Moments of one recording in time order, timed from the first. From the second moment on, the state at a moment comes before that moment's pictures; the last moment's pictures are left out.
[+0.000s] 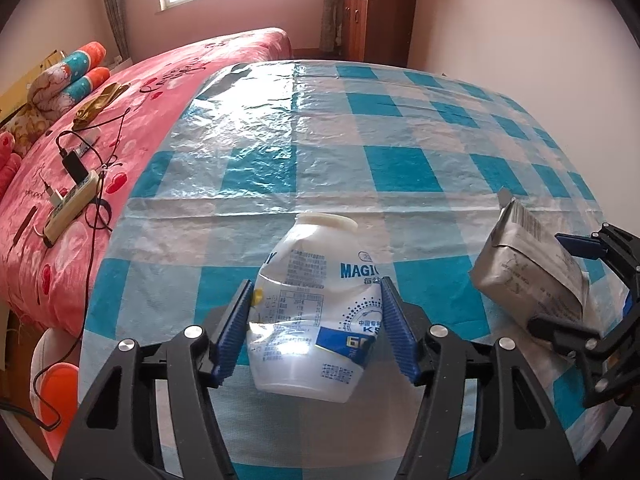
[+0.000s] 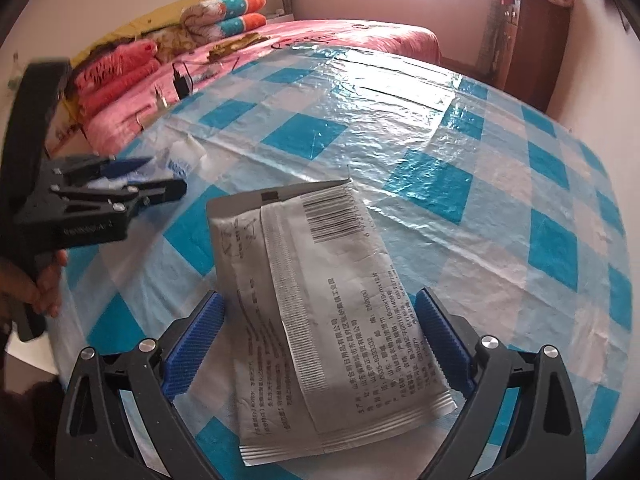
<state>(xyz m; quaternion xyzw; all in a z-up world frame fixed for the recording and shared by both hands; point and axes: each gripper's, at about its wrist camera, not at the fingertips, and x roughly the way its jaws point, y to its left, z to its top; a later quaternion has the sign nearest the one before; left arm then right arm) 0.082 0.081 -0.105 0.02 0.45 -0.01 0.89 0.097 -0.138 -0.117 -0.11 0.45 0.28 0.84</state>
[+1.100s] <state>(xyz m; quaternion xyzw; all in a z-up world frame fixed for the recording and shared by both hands) 0.053 0.084 -0.089 0.01 0.43 -0.01 0.90 0.076 -0.139 -0.112 -0.11 0.41 0.26 0.87</state>
